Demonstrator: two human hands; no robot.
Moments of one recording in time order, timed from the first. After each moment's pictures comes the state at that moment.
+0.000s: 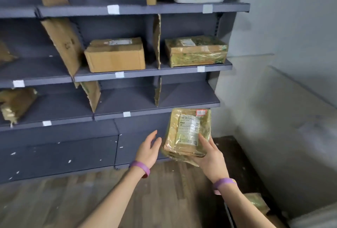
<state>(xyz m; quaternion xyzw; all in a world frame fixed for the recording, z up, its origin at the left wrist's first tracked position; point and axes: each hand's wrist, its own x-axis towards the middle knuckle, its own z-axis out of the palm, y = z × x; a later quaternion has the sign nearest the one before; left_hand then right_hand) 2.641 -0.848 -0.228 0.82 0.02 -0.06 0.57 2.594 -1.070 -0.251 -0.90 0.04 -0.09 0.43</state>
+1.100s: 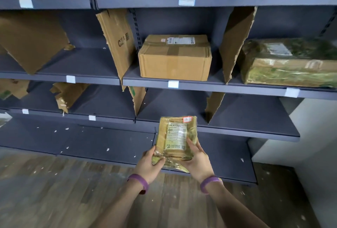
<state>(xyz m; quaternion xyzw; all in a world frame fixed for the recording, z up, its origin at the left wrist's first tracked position) 2.779 -0.687 -0.259 0.90 0.15 -0.09 0.41 2.834 -0.876 -0.295 -0.89 -0.08 0.09 0.45</state>
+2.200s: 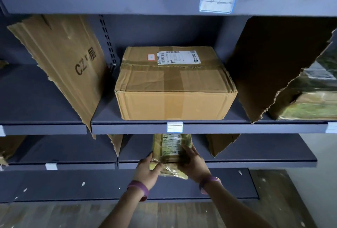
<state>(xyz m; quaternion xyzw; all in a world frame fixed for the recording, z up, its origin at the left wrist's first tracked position) 3.019 -0.624 -0.320 0.87 0.12 -0.11 0.47 3.051 -0.817 -0.329 -0.90 -0.04 0.11 0.43</state>
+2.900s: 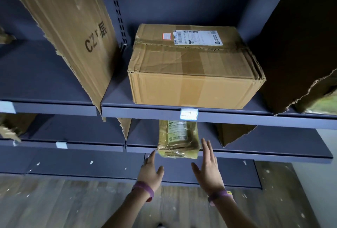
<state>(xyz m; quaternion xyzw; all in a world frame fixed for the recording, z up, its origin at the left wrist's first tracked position) 2.986 -0.612 -0.363 0.91 0.13 -0.15 0.37 3.004 -0.820 -0.362 -0.93 0.00 0.04 0.36</state>
